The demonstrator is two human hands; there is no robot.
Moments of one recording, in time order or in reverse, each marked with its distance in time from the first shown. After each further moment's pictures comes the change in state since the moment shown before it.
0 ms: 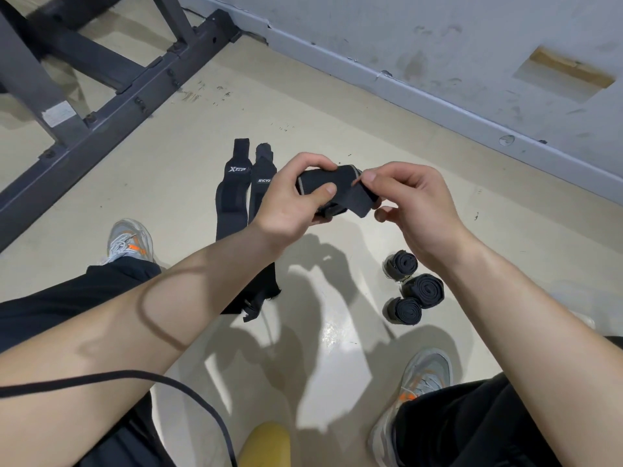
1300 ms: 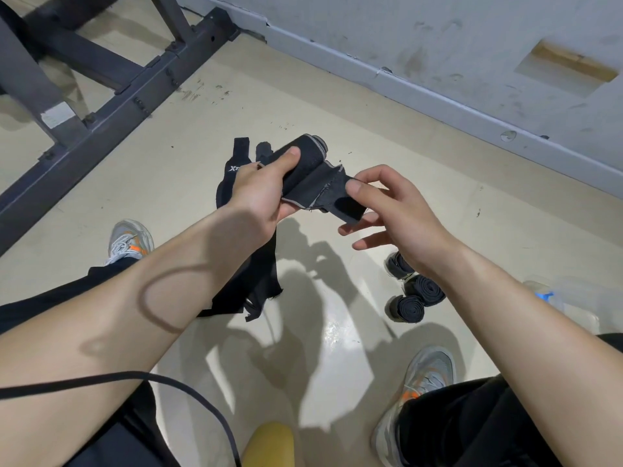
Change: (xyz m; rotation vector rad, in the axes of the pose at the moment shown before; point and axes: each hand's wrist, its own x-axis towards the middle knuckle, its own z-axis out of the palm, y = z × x) left_hand 0.018 0.010 -0.024 -0.411 0.252 -0.362; right_hand -0.006 0.005 0.011 -0.056 -0.093 0.171
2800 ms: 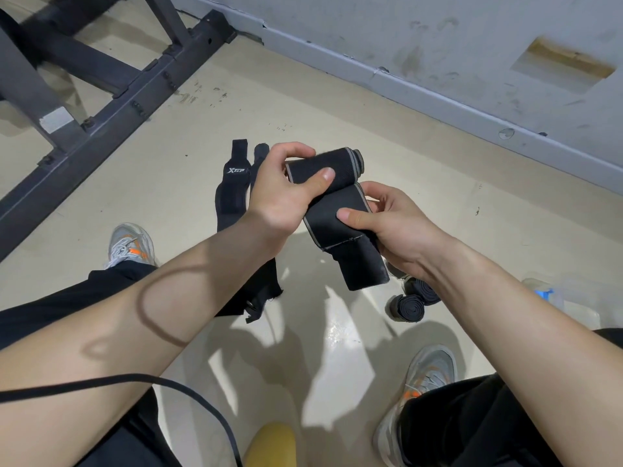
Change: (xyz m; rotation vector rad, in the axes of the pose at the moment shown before) left_hand -0.019 -0.015 0.016 0.399 -0.068 0.413; right_hand 0.008 0.014 0.002 0.234 -0.051 0.108
